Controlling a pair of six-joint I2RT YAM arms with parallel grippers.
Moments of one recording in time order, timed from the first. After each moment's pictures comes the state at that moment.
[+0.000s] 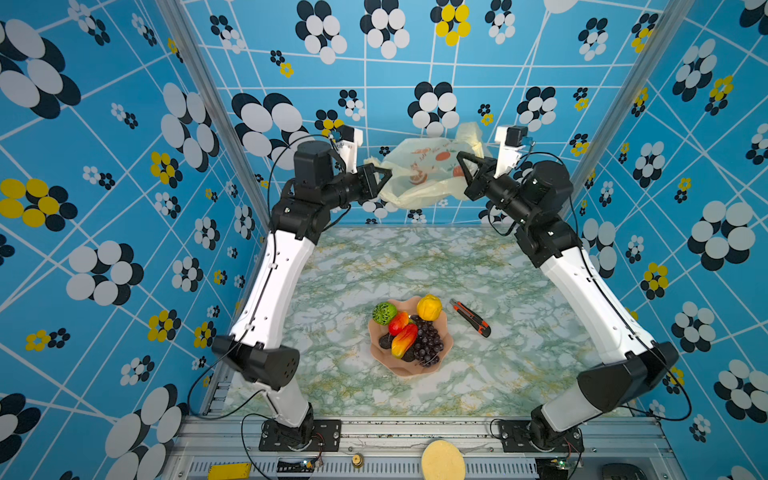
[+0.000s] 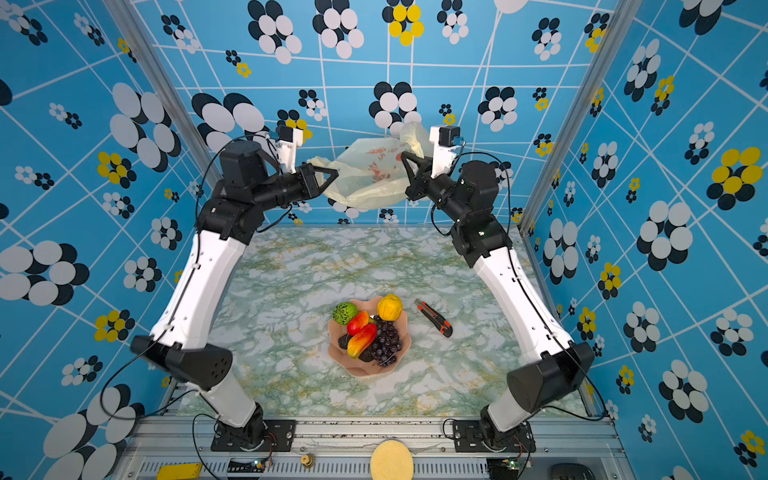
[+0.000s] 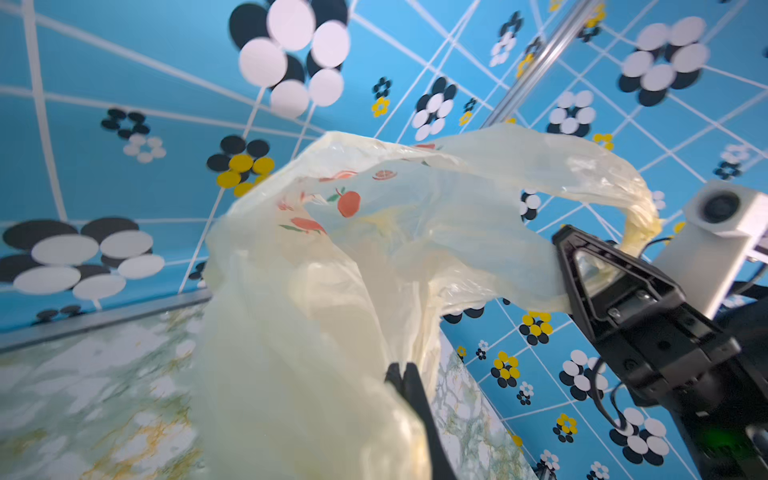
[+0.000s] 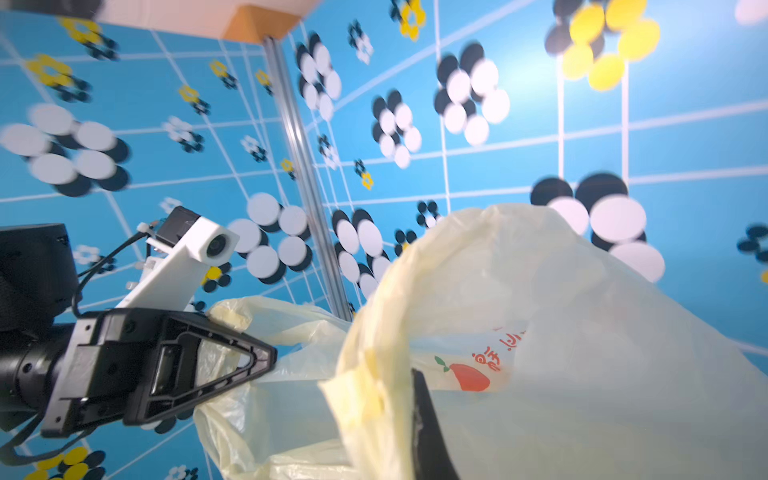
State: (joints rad) left arm -0.34 1.62 2.08 -0.54 0.51 -0.45; right arm 0.38 1.53 1.75 0.08 -0.32 0.24
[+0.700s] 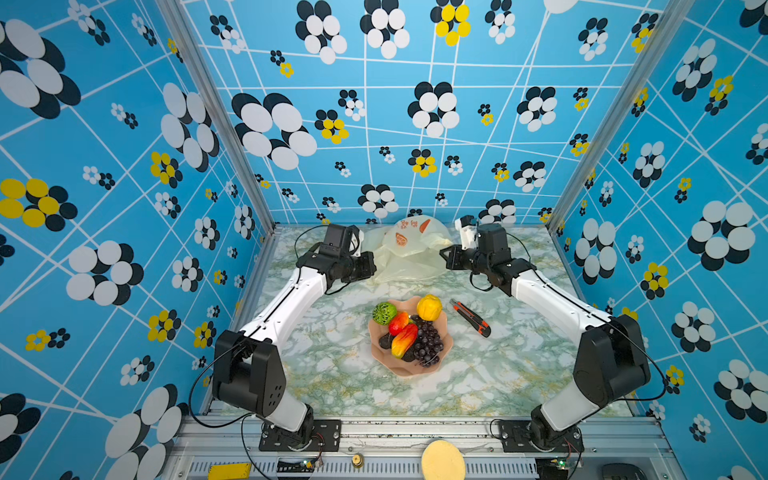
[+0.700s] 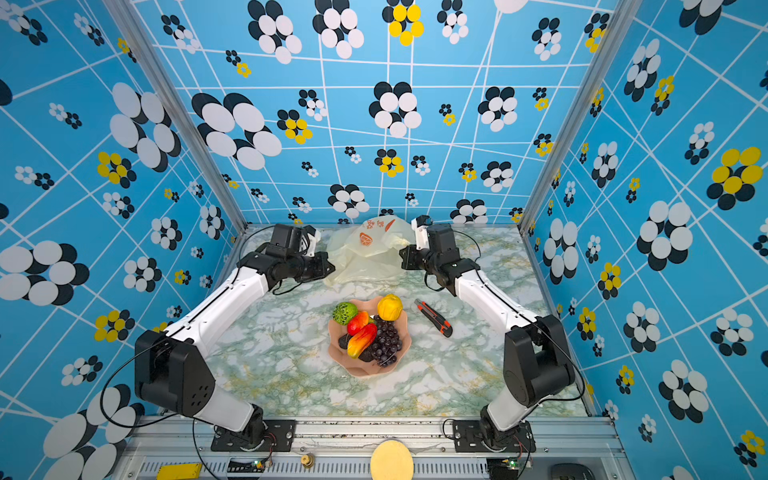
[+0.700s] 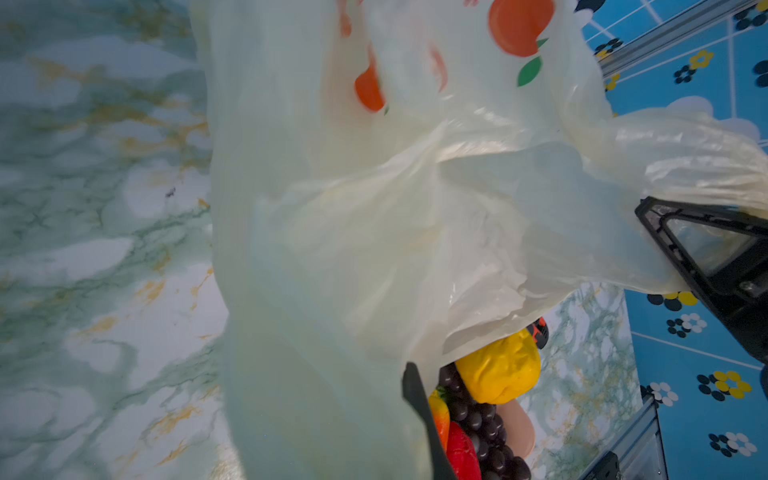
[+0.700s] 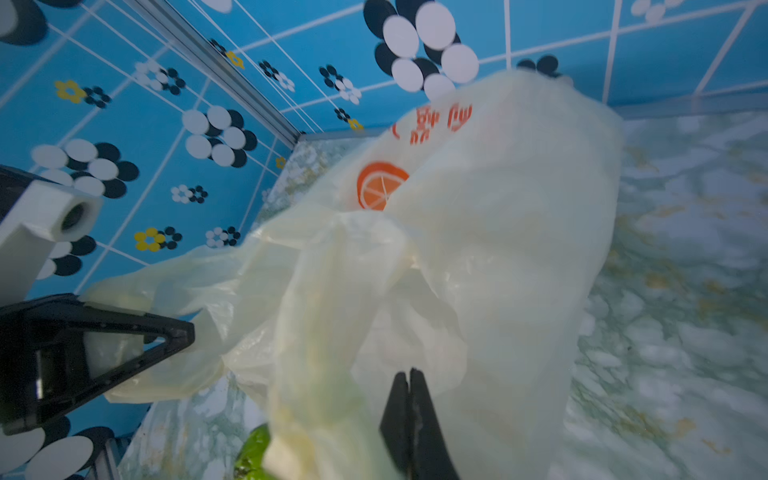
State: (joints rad) left arm -0.30 1.55 1.36 -0.59 0.35 -0.46; right arm 0.39 1.62 1.28 -0.13 -0.30 0.38
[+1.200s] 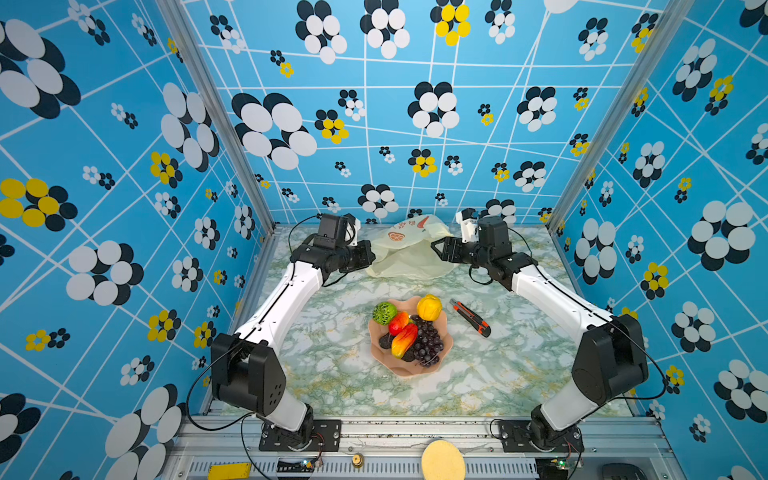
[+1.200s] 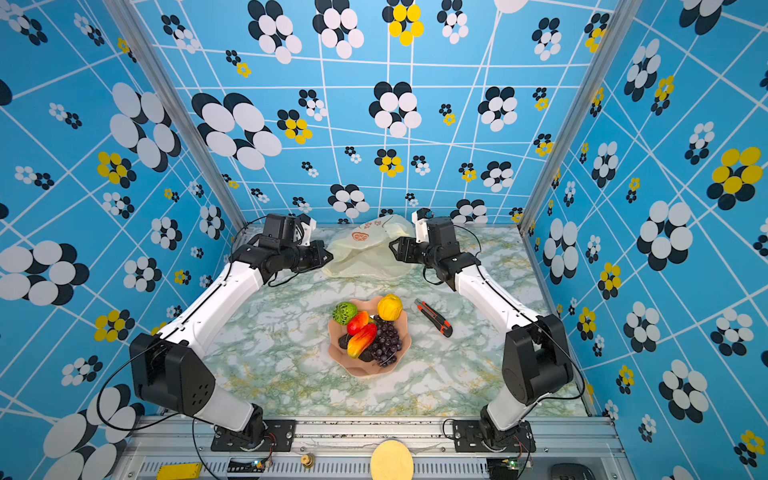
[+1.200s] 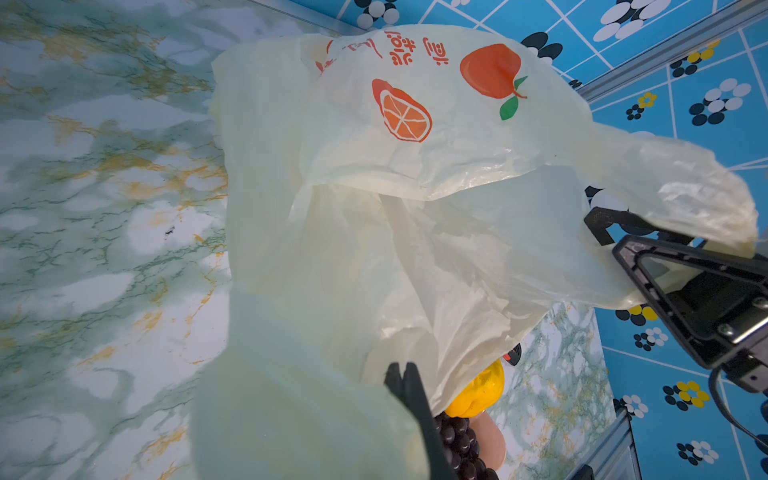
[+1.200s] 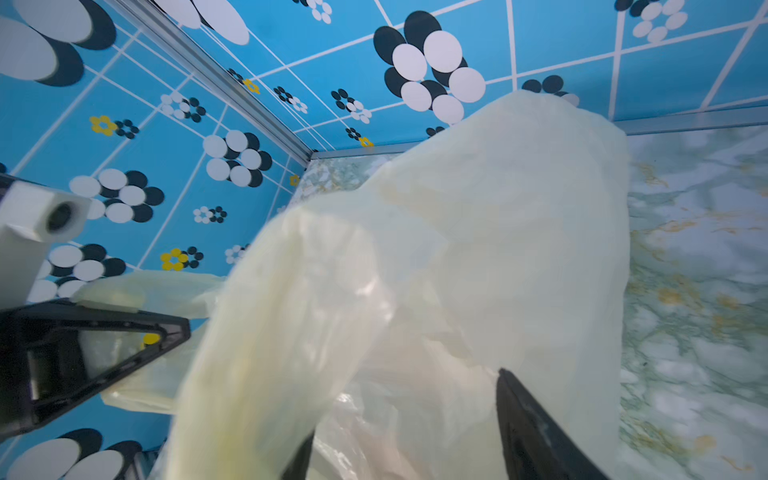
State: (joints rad) left arm -0.27 1.55 1.42 -0.61 0.38 -0.49; right arm 0.39 1.63 1.33 -0.21 -0.28 0.39
